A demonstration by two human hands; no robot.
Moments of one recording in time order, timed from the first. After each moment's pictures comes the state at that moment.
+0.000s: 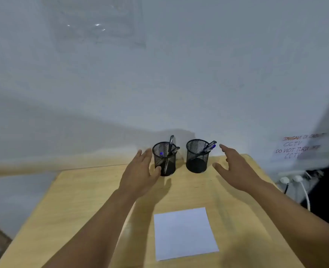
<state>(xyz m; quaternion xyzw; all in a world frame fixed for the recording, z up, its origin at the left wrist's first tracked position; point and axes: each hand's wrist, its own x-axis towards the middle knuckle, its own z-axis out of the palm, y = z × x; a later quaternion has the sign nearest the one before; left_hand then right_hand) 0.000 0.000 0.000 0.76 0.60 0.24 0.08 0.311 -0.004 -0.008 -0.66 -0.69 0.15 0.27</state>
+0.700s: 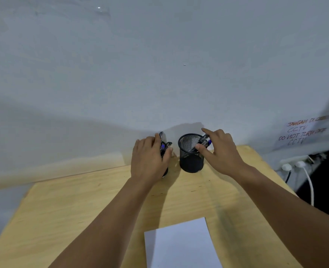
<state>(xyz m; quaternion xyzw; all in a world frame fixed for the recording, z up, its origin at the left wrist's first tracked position) 0.066 0.083 -0.014 0.77 0.60 0.22 -0.05 0.297 0.066 -0.016 -0.66 -0.68 0.07 0.32</state>
